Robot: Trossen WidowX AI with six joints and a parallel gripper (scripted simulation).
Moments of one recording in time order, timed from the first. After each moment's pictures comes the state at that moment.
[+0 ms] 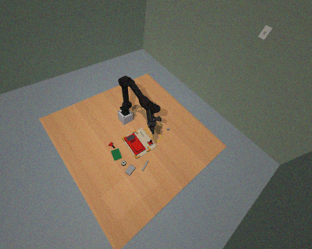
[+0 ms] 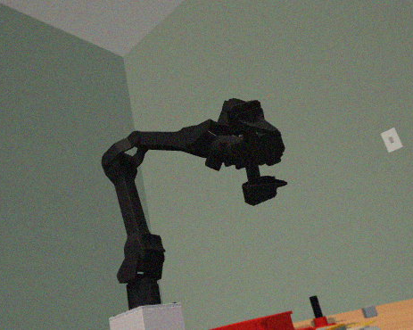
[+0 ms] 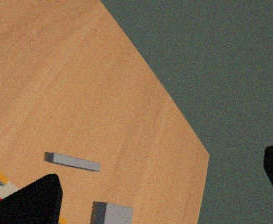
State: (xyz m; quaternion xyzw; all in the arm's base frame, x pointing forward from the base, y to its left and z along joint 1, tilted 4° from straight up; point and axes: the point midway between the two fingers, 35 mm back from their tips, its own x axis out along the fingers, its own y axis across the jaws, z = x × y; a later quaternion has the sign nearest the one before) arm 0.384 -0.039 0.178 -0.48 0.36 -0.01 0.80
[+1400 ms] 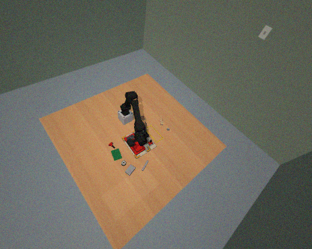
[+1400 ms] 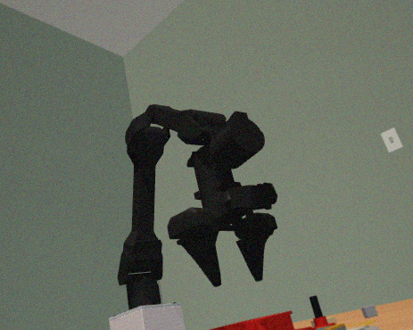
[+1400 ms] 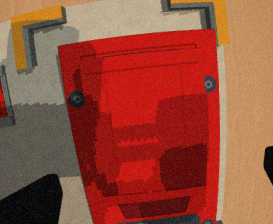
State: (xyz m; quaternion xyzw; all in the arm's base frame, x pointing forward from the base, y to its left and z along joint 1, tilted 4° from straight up) arm 0.323 -0.128 0.011 0.06 0.71 -0.03 0.70
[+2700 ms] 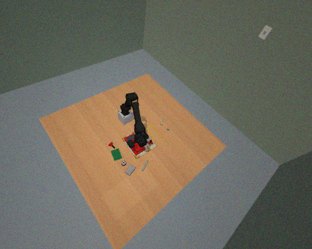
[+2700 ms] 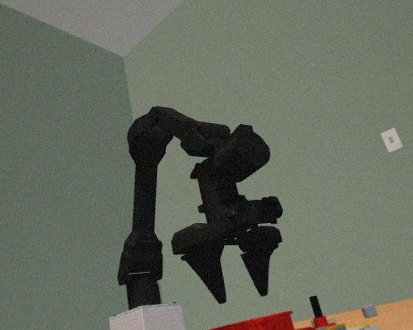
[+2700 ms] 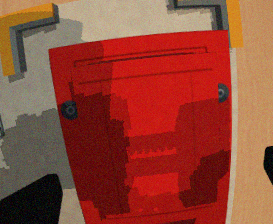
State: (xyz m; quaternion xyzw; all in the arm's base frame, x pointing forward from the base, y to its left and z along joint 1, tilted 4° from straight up) arm 0.325 -0.126 -0.011 0.06 0.71 -0.03 0.70
